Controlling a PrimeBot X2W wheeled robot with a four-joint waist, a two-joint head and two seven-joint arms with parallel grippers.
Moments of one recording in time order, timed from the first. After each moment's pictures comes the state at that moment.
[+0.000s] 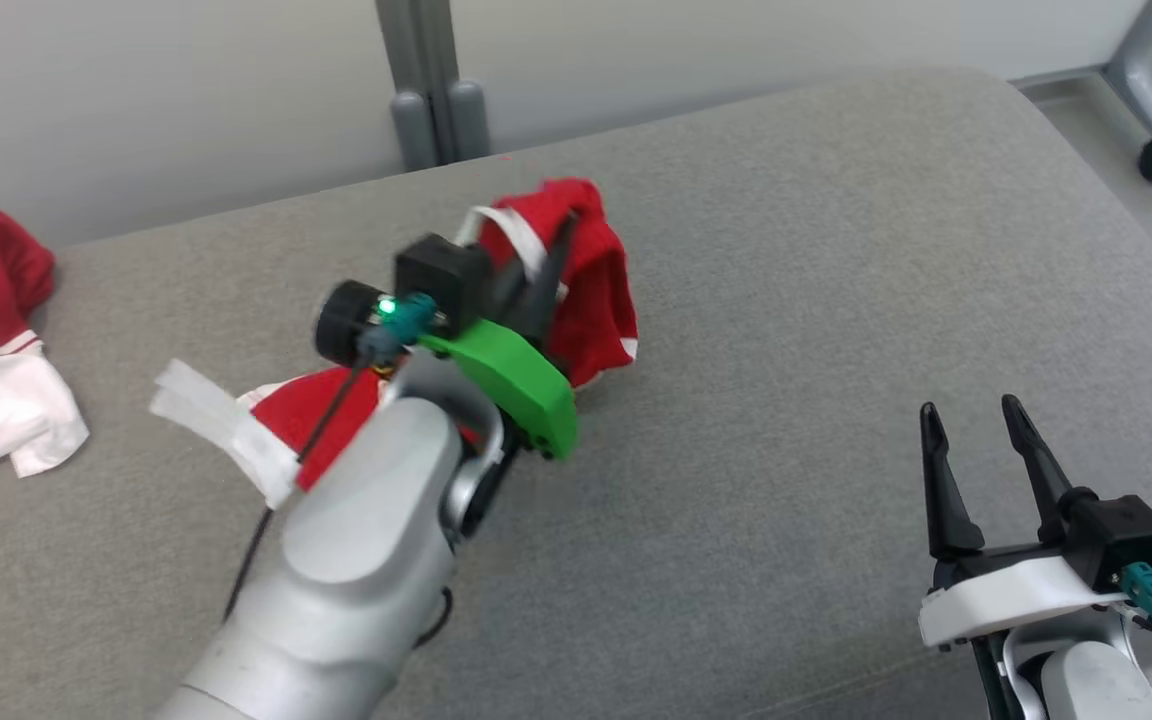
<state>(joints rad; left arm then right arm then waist) -0.74 0.05 -0.65 0.60 -0.53 -0.05 -0.19 -0.03 -0.05 -0.05 0.12 0.08 0.13 -0.26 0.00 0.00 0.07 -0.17</state>
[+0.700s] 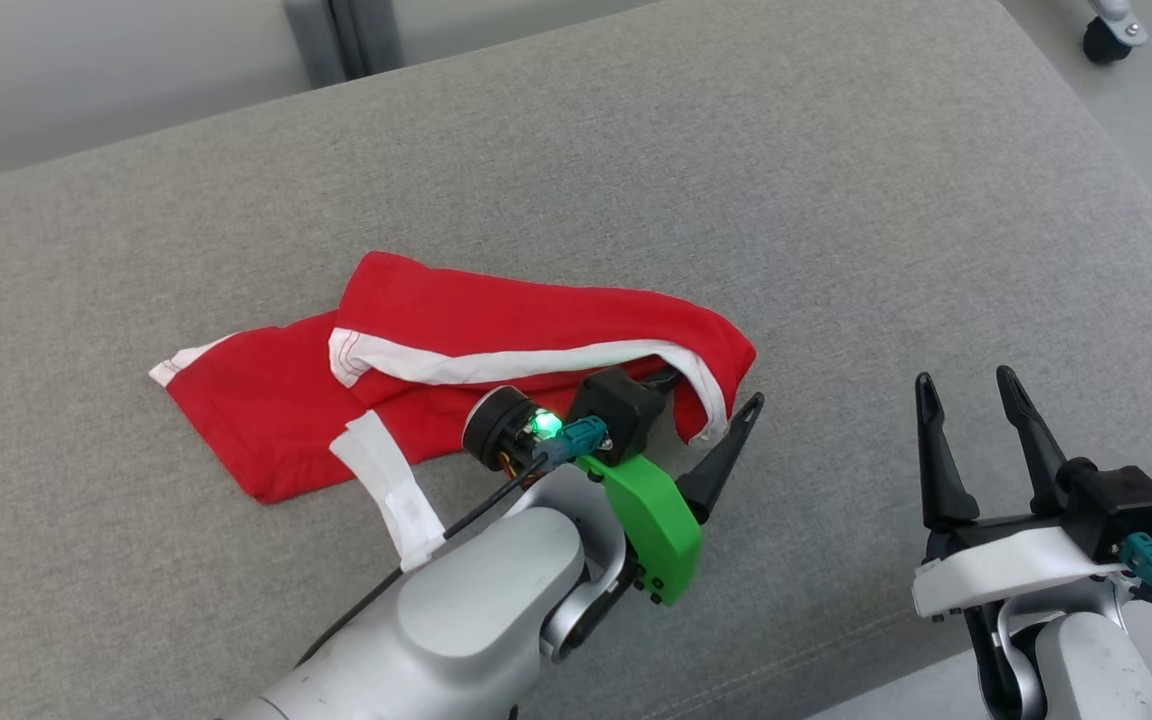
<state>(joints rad) -0.75 0.05 -1.17 0.58 -0.81 0.05 -0.21 -0.09 -0.05 -0.03 0.14 0.12 0.13 -0.26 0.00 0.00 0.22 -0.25</state>
